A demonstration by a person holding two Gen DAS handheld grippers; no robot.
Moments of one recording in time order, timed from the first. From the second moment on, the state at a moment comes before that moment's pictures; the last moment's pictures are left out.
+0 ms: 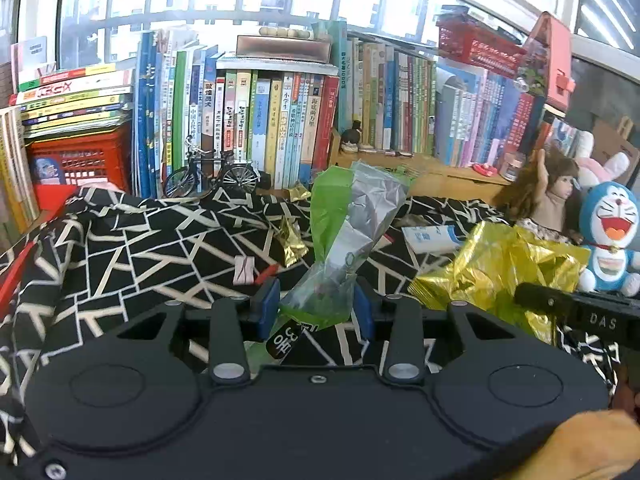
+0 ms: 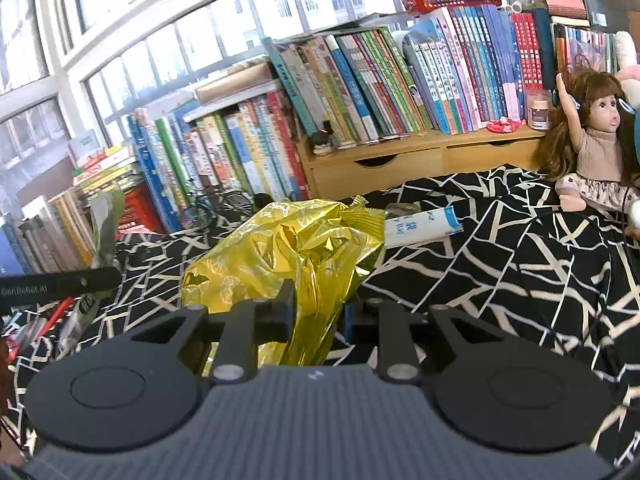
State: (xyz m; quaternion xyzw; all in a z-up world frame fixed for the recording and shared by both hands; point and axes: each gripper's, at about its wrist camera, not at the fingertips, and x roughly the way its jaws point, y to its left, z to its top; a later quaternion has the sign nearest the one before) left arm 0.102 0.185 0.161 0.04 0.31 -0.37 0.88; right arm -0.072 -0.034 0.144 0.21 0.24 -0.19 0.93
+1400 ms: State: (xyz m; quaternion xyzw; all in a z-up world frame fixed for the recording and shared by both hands) left arm -0.065 0.479 0.136 0.03 0.31 -0.21 0.92; right arm -0.120 0.196 0.169 0.12 0.27 0.01 0.96
